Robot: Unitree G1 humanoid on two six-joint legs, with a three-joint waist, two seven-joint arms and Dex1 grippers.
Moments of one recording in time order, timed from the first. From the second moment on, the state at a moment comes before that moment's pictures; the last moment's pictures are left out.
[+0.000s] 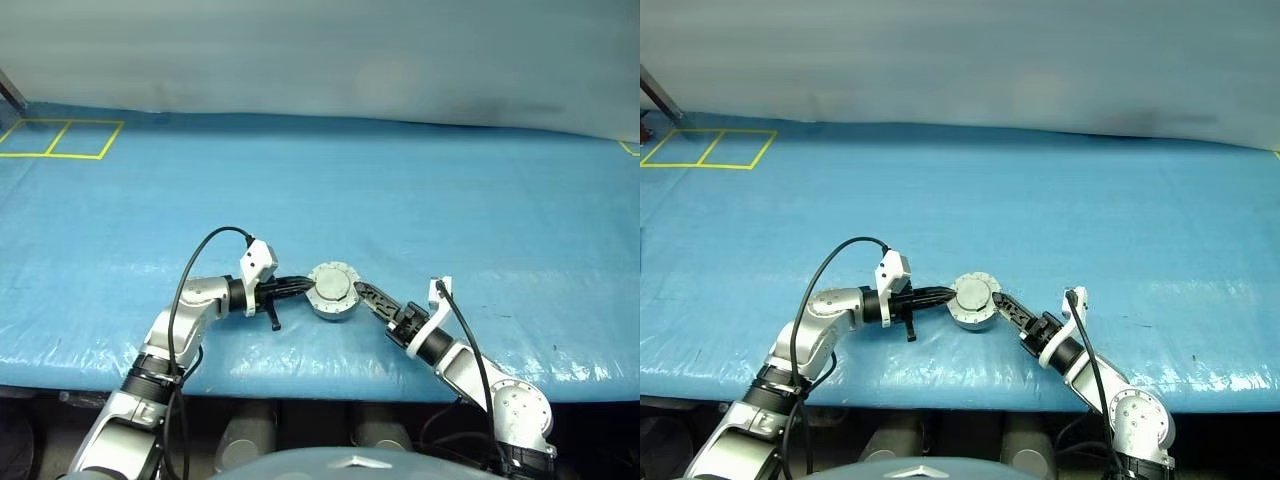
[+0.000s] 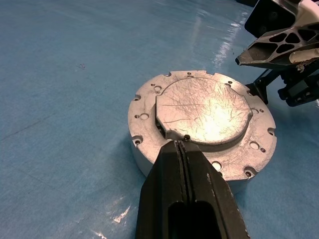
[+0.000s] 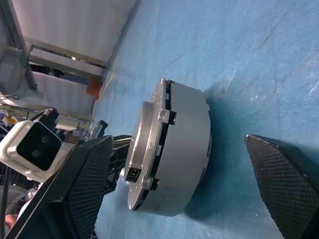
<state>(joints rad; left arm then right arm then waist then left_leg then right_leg) -0.27 0.39 -0.23 0.10 -0.28 0.32 -0.98 0.12 -0.10 -0.26 -0.26 1.09 0.99 0.29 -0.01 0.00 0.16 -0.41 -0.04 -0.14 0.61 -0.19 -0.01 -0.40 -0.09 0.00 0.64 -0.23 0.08</state>
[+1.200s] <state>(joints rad) -0.19 0.12 0.24 0.11 -0.77 0.51 -0.74 -0.02 0.08 -0.28 -0.21 1.42 0.86 0.15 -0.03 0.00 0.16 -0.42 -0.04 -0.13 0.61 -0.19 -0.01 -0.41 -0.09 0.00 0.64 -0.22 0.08</state>
